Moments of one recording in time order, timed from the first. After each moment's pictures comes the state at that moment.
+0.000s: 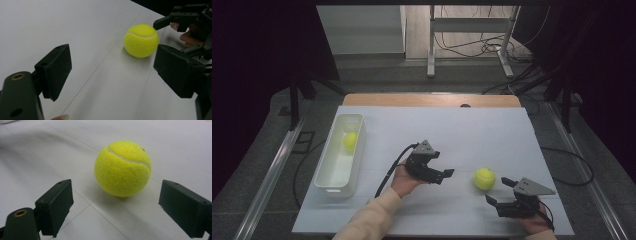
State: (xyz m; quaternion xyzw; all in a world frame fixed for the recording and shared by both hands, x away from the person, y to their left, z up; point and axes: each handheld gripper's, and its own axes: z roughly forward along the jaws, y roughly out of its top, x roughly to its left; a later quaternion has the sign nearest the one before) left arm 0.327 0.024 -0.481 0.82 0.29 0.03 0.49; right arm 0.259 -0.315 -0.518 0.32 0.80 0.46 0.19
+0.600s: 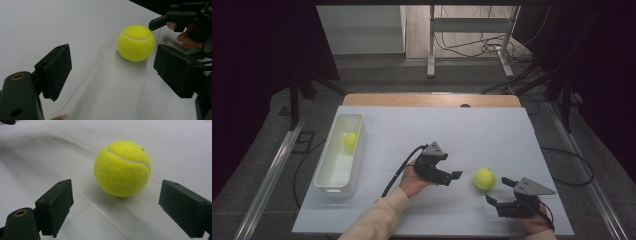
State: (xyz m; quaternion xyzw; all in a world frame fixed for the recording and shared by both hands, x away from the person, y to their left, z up) left arm 0.331 -0.001 -0.486 0.83 0.28 0.02 0.49; right arm 0.259 -0.315 -0.518 0.32 0.80 0.46 0.19
